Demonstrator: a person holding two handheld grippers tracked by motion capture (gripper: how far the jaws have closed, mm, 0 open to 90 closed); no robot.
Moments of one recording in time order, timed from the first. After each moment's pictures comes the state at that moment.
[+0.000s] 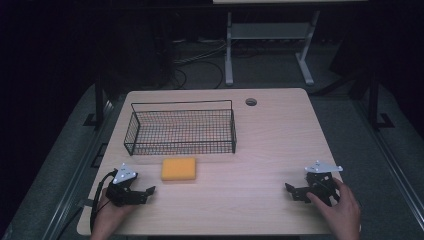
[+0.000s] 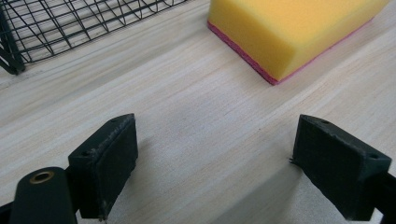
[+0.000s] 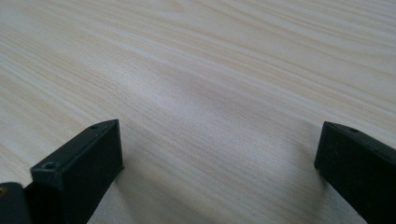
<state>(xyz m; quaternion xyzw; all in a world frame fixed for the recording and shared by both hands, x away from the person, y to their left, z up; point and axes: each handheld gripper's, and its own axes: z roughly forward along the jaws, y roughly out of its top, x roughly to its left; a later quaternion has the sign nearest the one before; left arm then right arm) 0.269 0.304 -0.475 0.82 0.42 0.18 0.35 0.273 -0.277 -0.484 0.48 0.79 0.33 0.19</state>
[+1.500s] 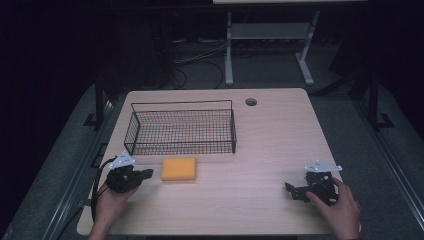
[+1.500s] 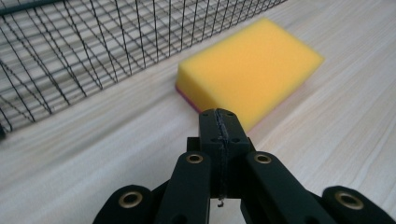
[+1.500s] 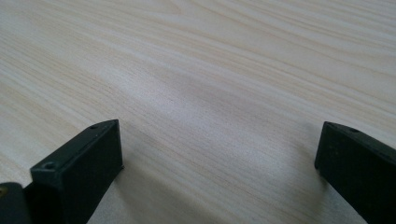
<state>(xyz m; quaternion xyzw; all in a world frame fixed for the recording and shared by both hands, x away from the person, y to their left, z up) 0.289 0.294 -0.432 0.82 0.40 0.13 0.39 0.275 -0.275 -0.484 0.49 0.79 0.33 0.19</state>
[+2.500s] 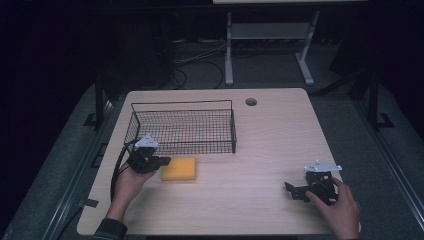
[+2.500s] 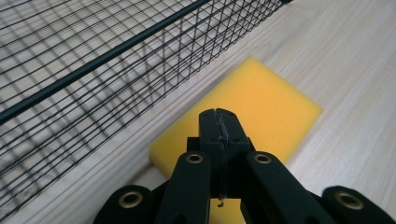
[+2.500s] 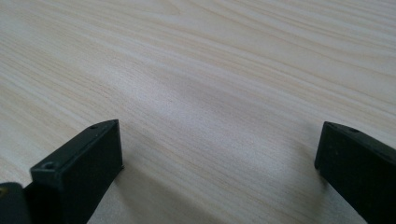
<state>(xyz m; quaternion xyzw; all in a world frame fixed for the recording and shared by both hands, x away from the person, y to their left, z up) 0.341 0.243 -0.422 0.86 0.36 0.09 0.36 0.275 -0.275 -0.484 0.49 0.79 0.33 0.19</state>
